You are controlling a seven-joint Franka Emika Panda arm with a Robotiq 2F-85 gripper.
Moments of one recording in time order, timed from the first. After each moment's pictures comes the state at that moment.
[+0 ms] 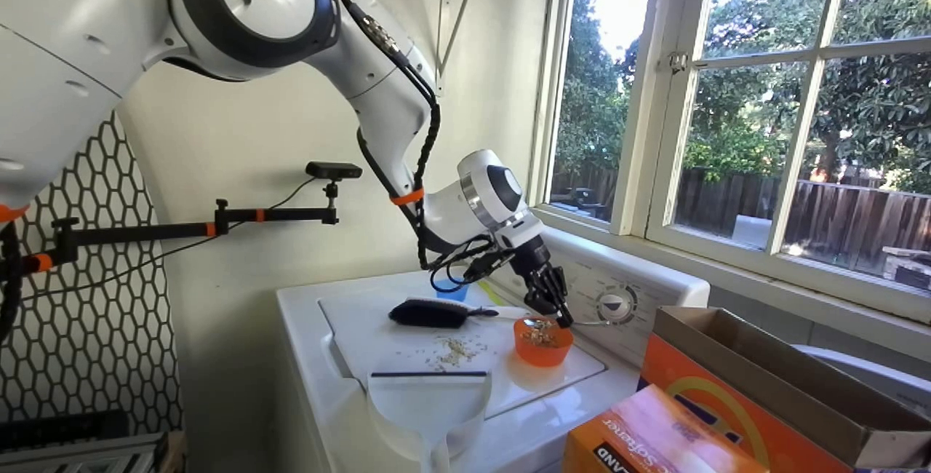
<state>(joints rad) 0.53 0.55 -0.13 -1.72 -0.84 2.47 1.97</state>
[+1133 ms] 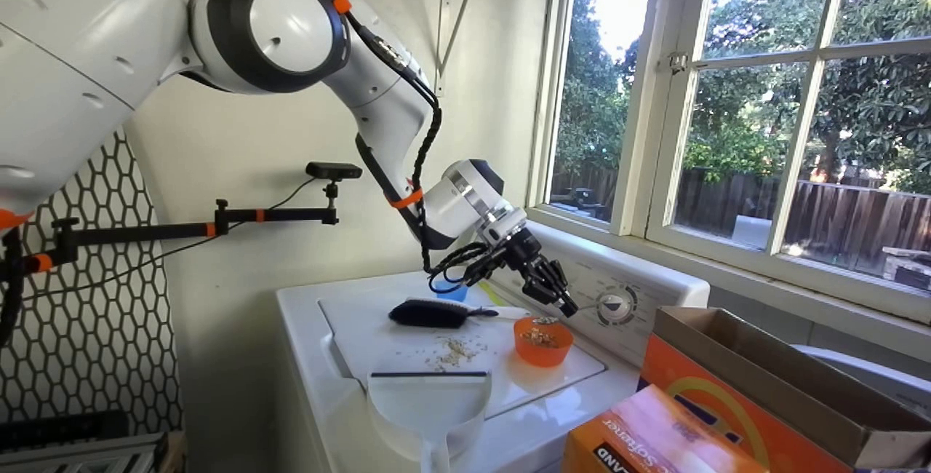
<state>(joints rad) 0.52 0.61 -0.01 -1.60 -1.13 2.15 2.13</state>
